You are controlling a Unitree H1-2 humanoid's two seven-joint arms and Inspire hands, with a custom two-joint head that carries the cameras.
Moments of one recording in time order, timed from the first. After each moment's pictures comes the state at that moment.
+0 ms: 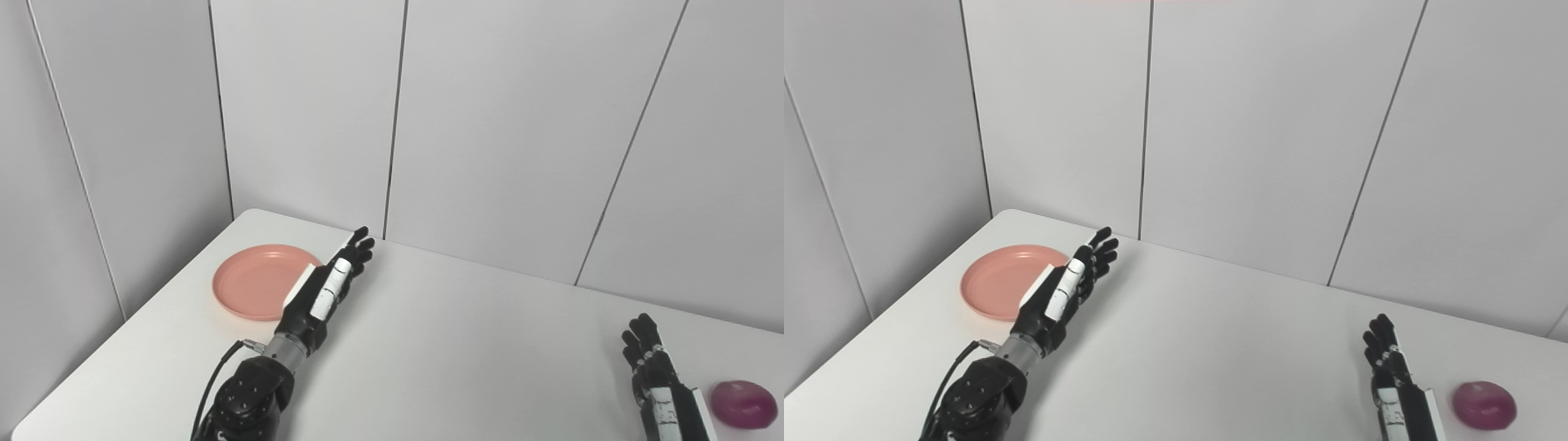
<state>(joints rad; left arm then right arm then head) -0.25 0.15 0.09 -0.02 -0.11 0.10 -0.15 -0.17 -0.13 -0.05 0.24 0.15 -0.30 0.18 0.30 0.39</state>
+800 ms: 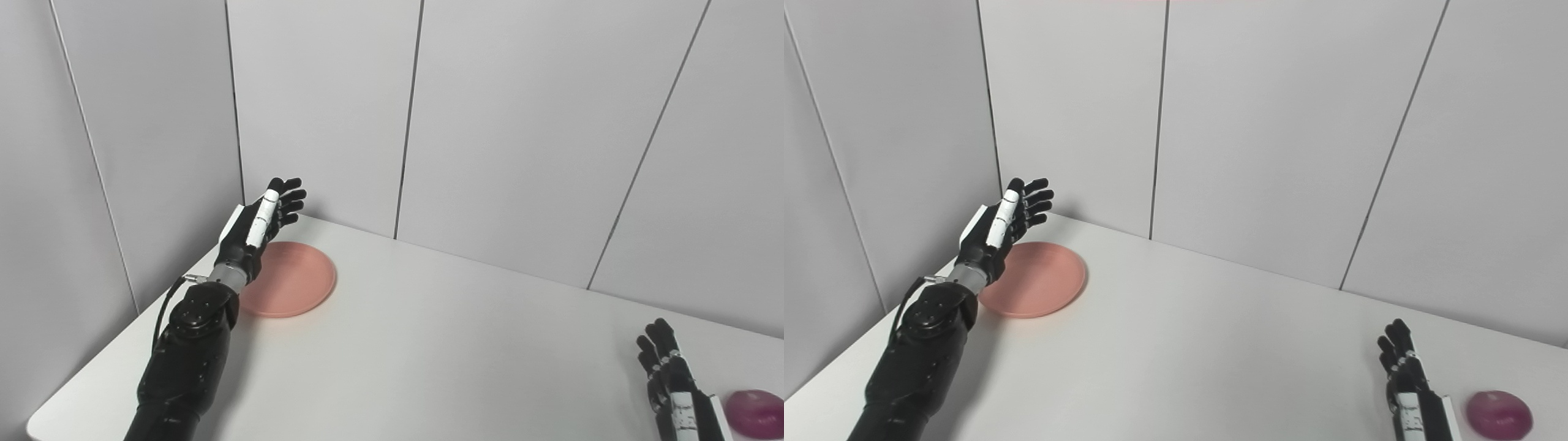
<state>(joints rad) -0.48 0.35 0.24 0.37 -0.15 0.02 -0.11 -0.18 -0.15 -0.06 0.26 0.17 -0.30 0.18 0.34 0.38</state>
